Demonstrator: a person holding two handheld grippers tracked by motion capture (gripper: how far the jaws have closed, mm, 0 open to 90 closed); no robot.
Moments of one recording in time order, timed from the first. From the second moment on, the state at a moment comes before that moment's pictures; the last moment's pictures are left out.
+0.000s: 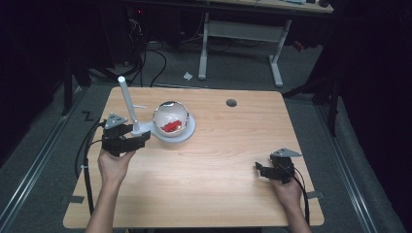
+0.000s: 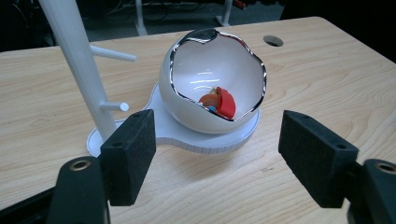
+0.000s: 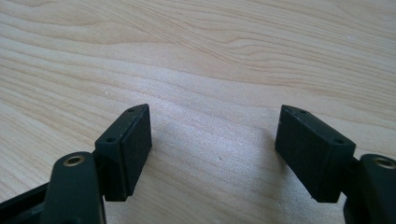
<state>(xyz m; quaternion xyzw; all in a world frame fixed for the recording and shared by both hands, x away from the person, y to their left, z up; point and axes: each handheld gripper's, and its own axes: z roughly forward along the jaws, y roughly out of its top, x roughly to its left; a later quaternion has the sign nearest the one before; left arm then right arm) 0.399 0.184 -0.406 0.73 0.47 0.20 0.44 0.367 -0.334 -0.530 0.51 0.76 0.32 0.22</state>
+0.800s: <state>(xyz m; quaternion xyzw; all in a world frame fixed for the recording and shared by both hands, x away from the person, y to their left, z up) 0.369 0.190 -0.418 0.73 0.47 0.20 0.45 0.367 -0.334 -0.530 0.51 0.76 0.32 0.22</state>
